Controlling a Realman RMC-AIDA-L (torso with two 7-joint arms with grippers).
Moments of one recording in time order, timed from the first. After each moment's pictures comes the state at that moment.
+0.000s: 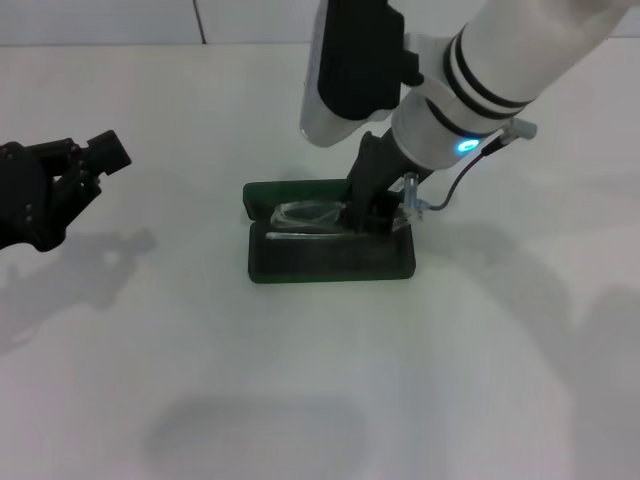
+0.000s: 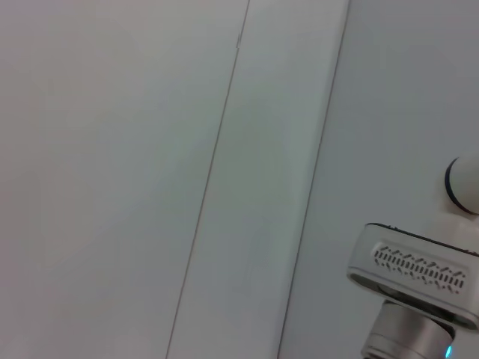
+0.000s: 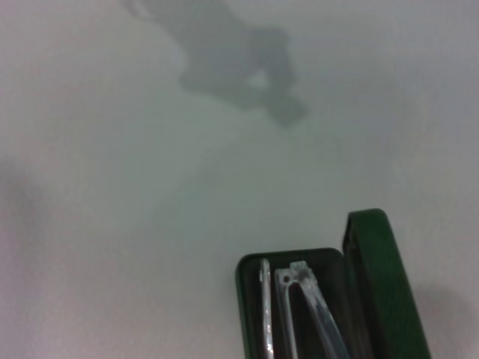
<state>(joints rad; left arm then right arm) -0.30 -1.95 0.79 0.51 1.43 1.79 -1.20 1.03 2.03 -1.81 -1.03 -2.31 -1.21 2.31</state>
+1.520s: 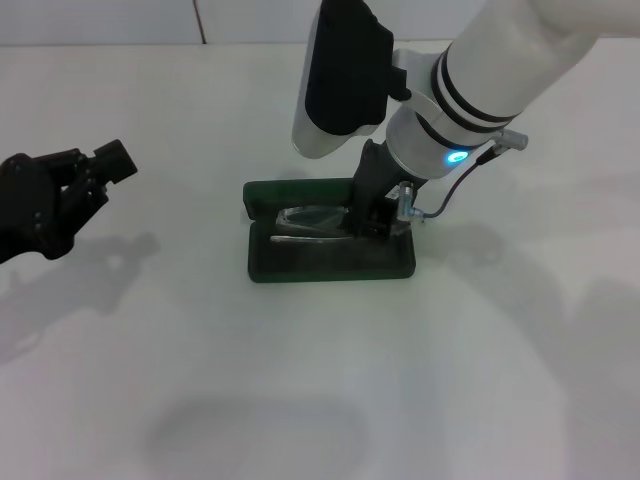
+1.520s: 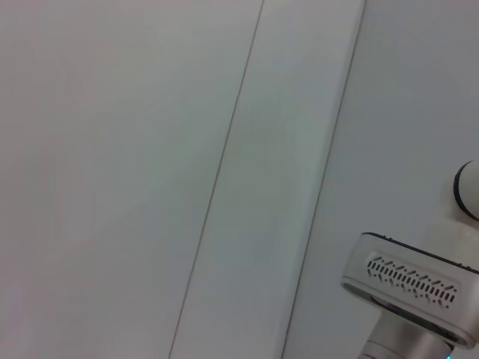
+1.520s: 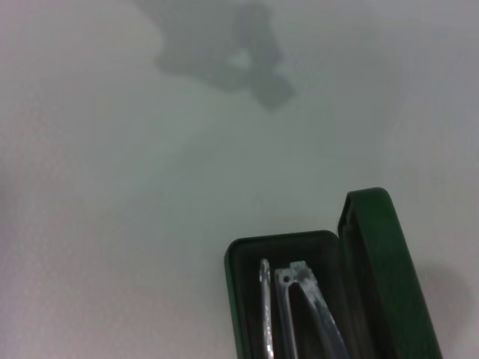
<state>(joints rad) -0.29 -1.97 0.79 0.50 1.43 1.77 -1.20 1.06 2.03 -1.88 -0.97 -2.31 -1.15 2.38</state>
